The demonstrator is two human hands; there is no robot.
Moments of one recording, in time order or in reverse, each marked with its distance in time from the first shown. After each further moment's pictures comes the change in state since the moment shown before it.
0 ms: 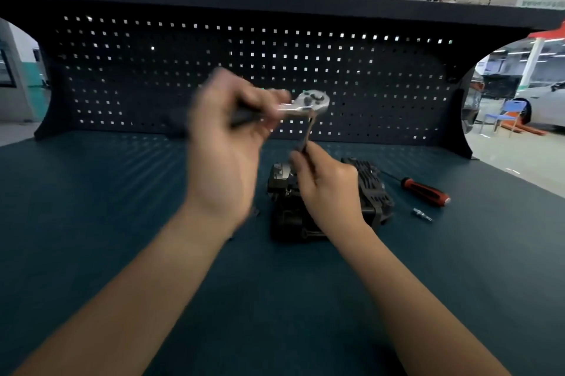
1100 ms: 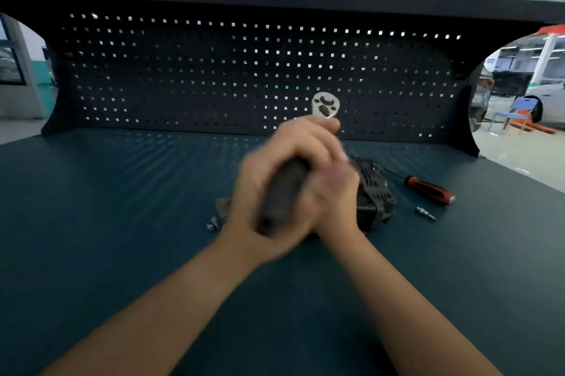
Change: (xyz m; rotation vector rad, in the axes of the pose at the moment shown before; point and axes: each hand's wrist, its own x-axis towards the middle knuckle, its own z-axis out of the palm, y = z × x) left_hand -0.036 -0.032 0.005 0.436 -0.392 0.488; right_hand -0.010 0.004 0.008 0.166 -0.082 0.247
